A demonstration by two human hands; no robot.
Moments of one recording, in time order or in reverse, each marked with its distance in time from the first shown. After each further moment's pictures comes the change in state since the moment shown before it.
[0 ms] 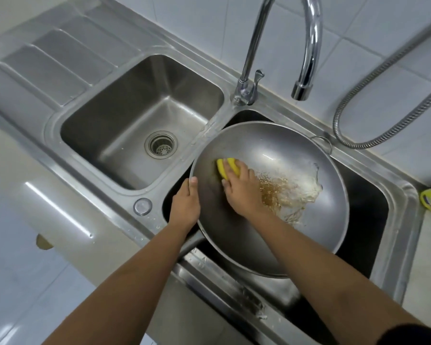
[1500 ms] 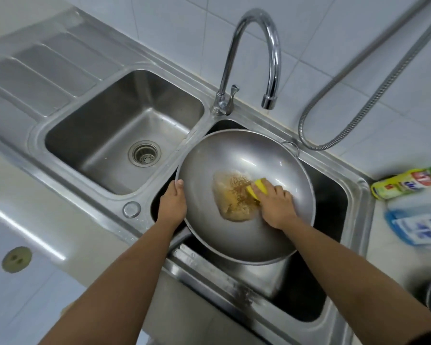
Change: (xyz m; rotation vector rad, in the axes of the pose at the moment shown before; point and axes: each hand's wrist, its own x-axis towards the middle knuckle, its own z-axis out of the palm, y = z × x) left_hand 0.002 -0.002 -0.003 0.001 -0.061 0.042; right_hand -0.065 0.092 -0.073 -0.469 -0.357 0.145
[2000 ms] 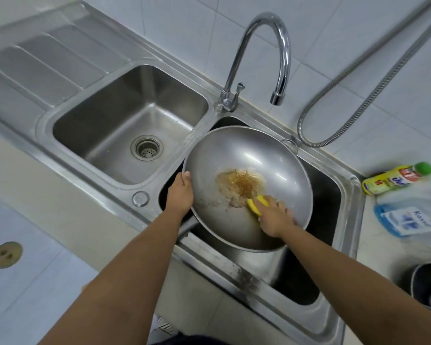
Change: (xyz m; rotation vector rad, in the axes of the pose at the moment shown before) left_hand 0.001 -0.002 -0.005 -0.033 -0.059 0.025; right_hand -0.054 -0.031 -0.021 0.206 -0.340 0.144
